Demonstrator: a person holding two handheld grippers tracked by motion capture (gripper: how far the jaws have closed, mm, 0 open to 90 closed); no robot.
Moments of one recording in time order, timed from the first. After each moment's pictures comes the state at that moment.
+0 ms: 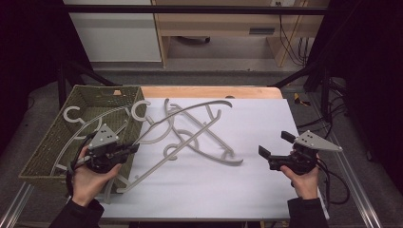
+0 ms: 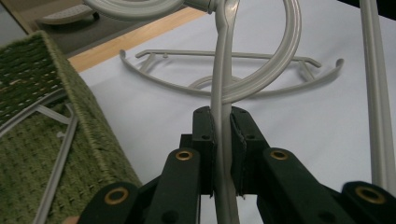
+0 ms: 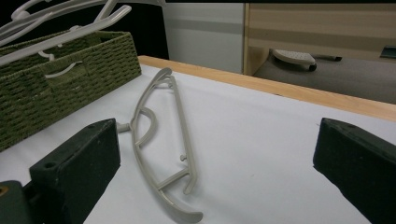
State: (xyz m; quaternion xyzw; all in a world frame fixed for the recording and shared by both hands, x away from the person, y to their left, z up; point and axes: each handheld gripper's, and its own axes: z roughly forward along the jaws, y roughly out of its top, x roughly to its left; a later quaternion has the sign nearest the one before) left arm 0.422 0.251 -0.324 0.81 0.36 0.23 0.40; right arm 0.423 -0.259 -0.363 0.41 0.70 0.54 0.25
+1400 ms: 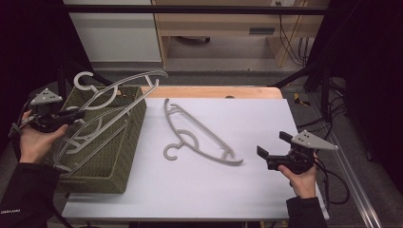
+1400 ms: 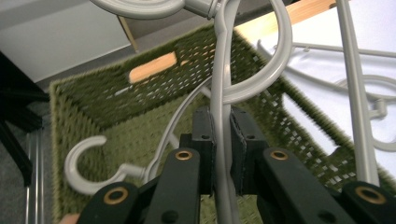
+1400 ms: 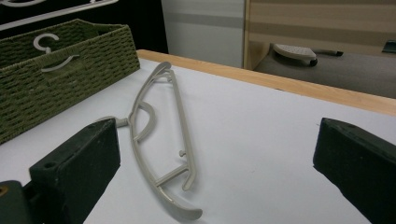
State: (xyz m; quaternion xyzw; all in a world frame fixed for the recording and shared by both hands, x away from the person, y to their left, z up) left arm 0.509 0.401 -0.302 0.78 0.44 0.28 0.35; right arm 0.427 -0.256 -0.367 0.41 0.70 0.53 0.25
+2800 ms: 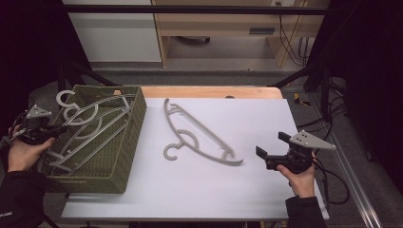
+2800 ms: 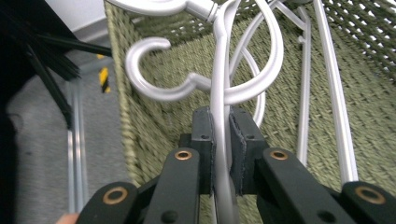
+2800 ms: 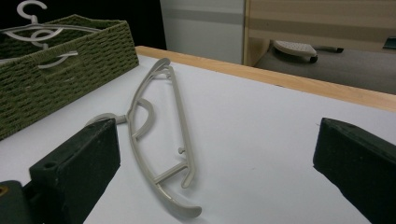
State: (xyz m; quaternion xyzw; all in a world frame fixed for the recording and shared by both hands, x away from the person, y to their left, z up) left arm 0.510 0.462 -0.361 0.77 0.50 0.28 0.27; right arm 0.430 -0.255 -0.370 0.41 0.71 0.52 0.24
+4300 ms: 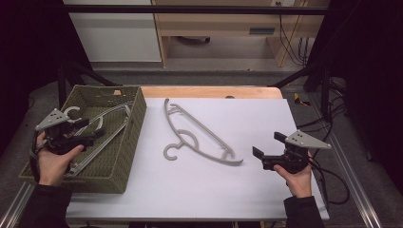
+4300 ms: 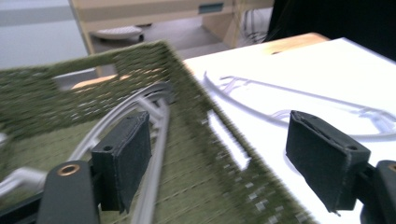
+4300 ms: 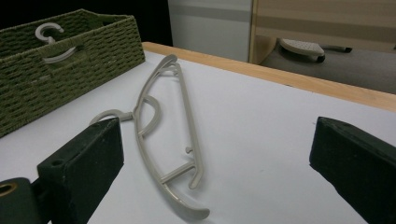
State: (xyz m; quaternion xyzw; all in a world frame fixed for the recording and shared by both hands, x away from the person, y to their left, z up) left arm 0.467 0.357 -0.336 0.72 0.43 0.25 0.48; right arm 0.432 -0.246 -0.372 0.40 0.72 0.52 0.24
